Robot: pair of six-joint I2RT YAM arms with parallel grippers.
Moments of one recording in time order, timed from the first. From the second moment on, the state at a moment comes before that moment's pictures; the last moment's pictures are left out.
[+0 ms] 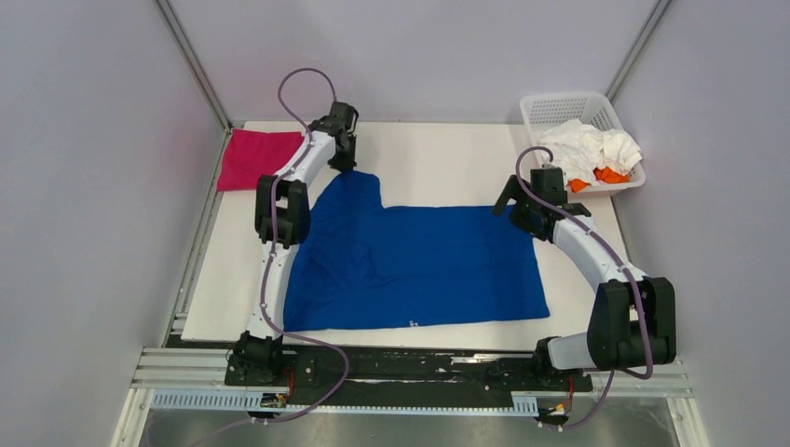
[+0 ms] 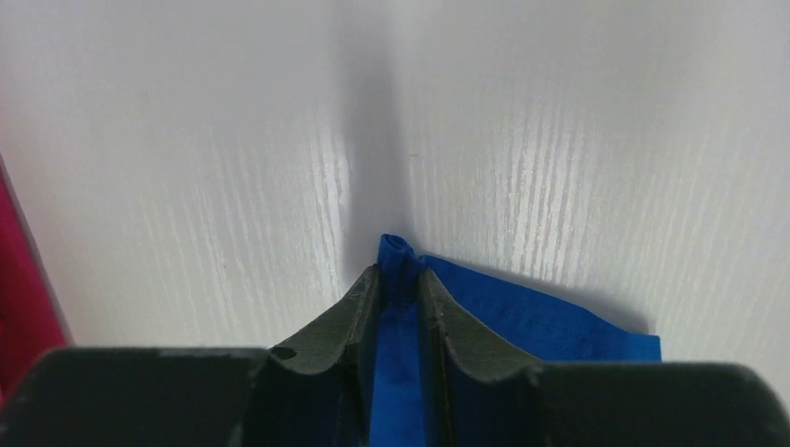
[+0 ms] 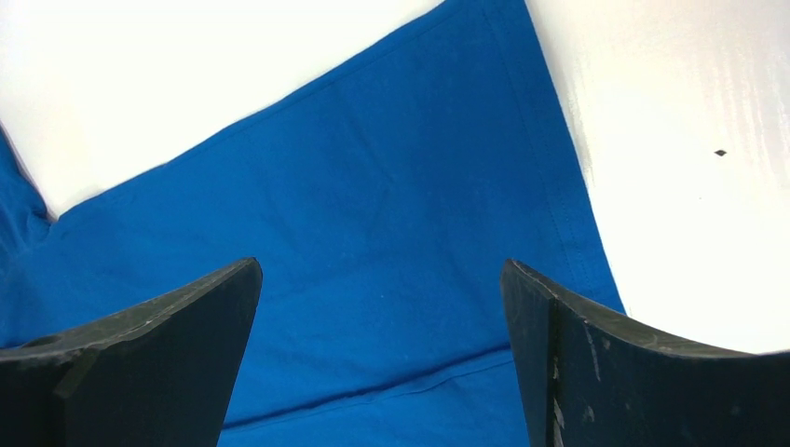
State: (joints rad) left arm -0.25 2.53 2.30 -0.80 -0.10 -0.16; right arm 0.10 1.39 0.91 -0.38 0.03 0.57
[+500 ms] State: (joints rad) left arm -0.27 2.50 2.23 -0.75 -0.16 -0.14; right arm 0.10 1.59 1.18 -0.49 0.16 0.55
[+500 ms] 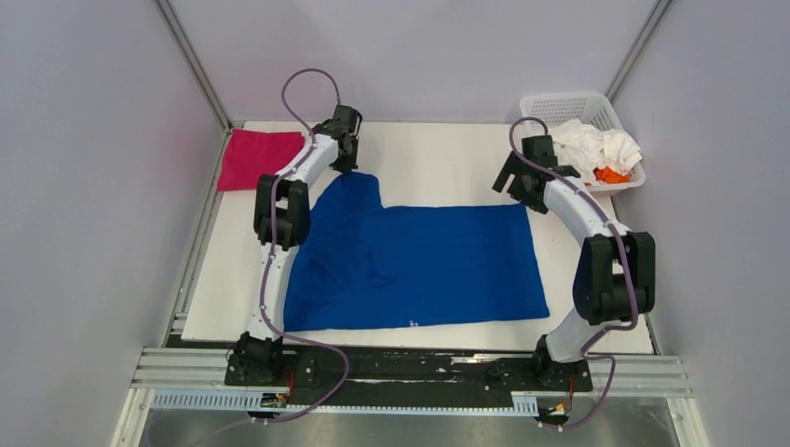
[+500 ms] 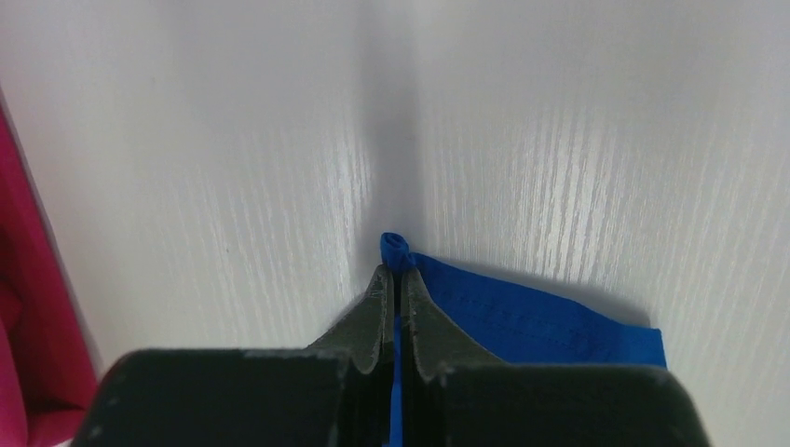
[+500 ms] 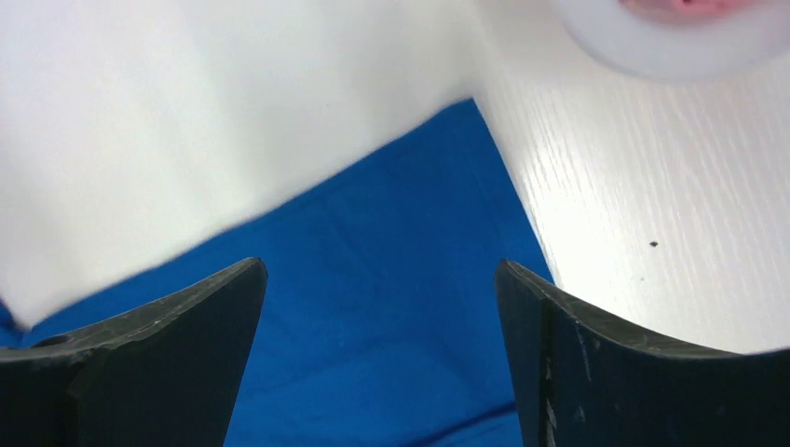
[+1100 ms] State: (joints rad) left arm -0.27 2.29 1.93 -0.57 -0.09 -0.14; right arm 0.12 2.16 1.70 -0.76 0.39 0.56
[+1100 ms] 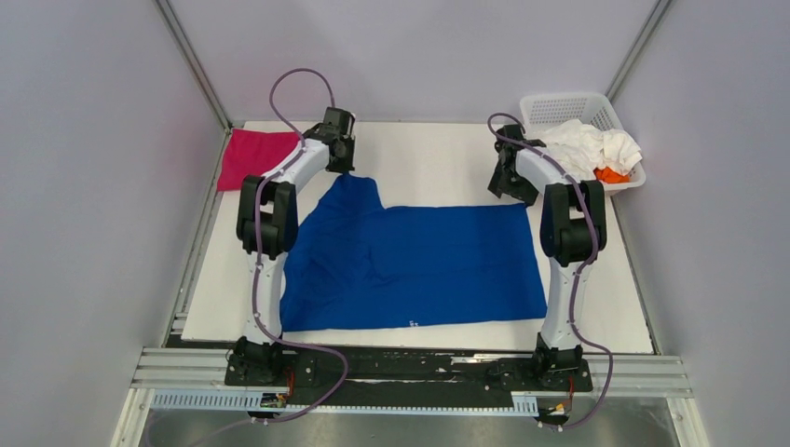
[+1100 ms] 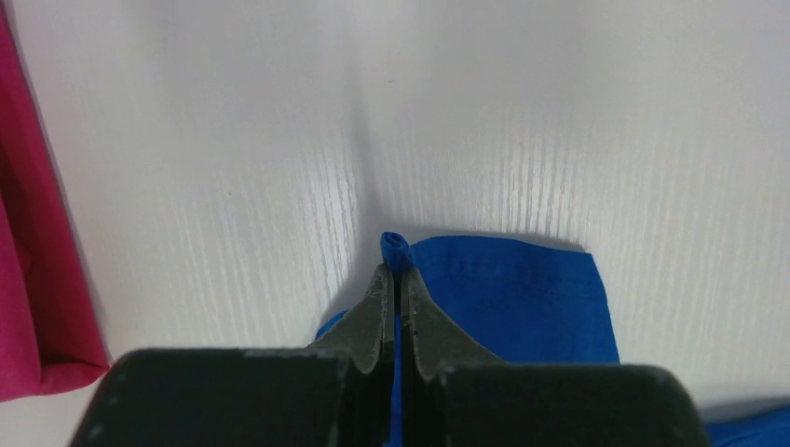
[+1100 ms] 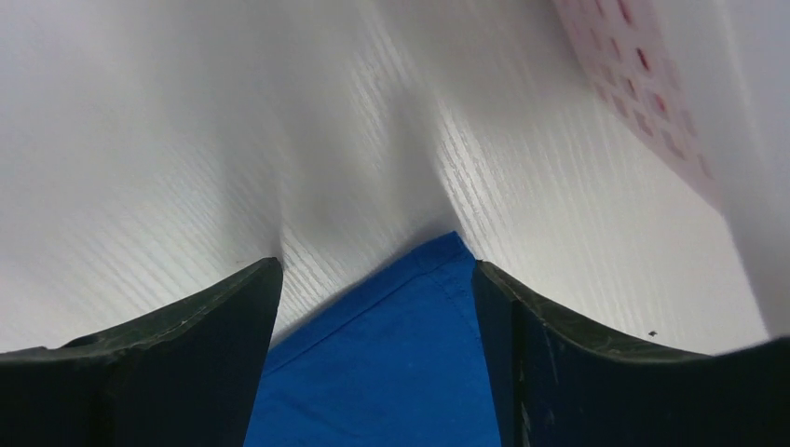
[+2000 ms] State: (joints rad) left arm -0.28 2.10 1.69 -0.46 -0.04 -0.09; right arm 0.12 2.09 1.55 -0.69 0.41 0.65
